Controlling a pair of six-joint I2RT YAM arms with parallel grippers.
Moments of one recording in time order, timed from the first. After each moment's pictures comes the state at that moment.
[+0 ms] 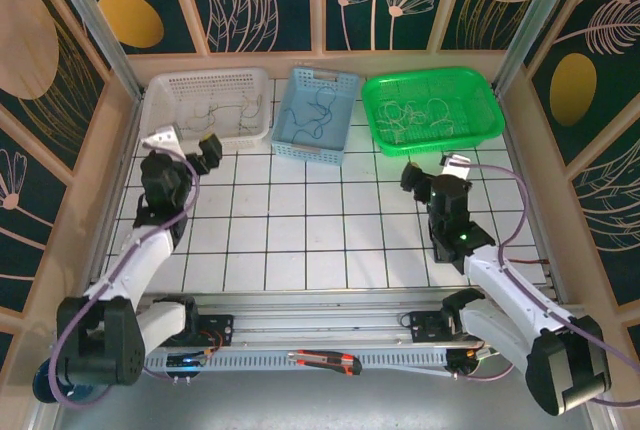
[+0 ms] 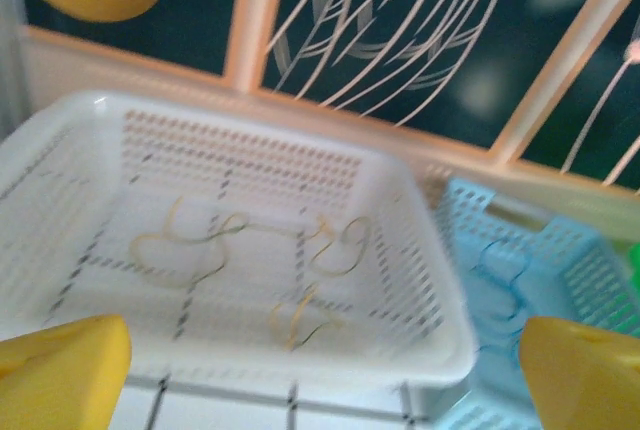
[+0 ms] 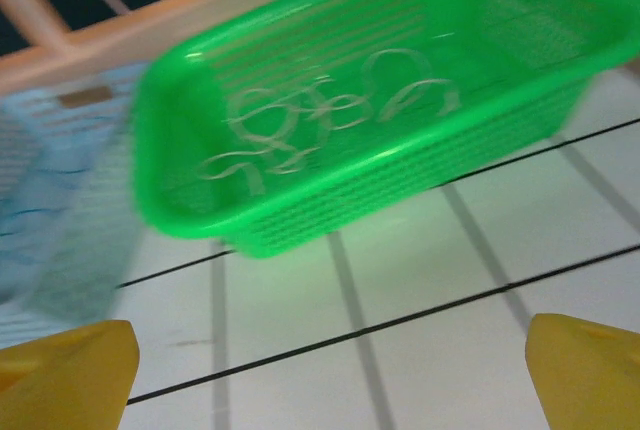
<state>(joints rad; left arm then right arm) -0.04 1.07 0.51 0.39 -0.03 -0.28 0.36 0.89 0.43 0.08 0.43 0.39</state>
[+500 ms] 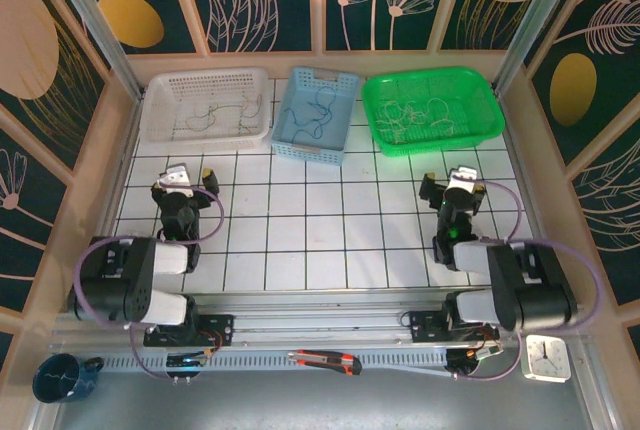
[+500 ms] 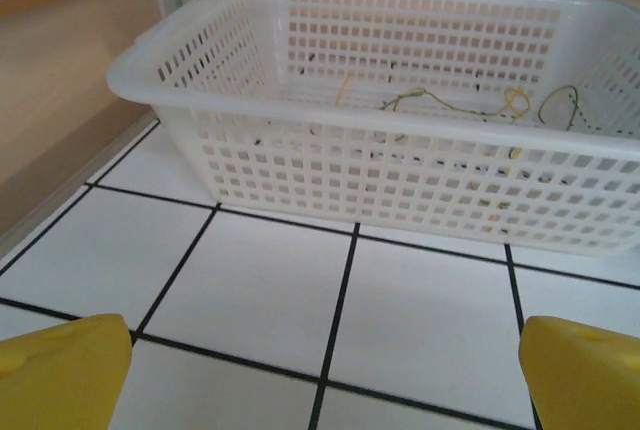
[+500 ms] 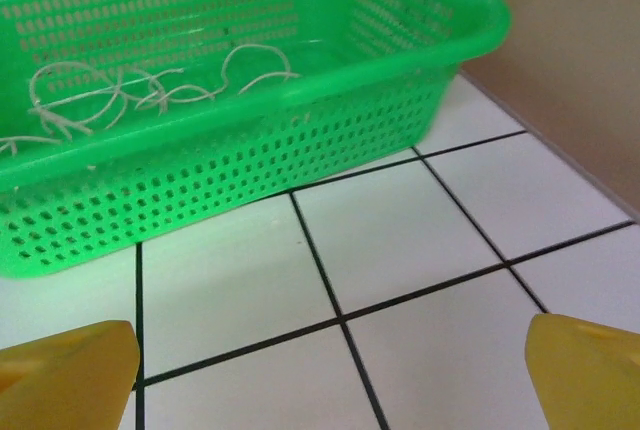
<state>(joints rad) -0.04 1.45 0.18 1.09 -0.24 -0.11 0.12 1.37 0.19 0.88 0.34 0.11</state>
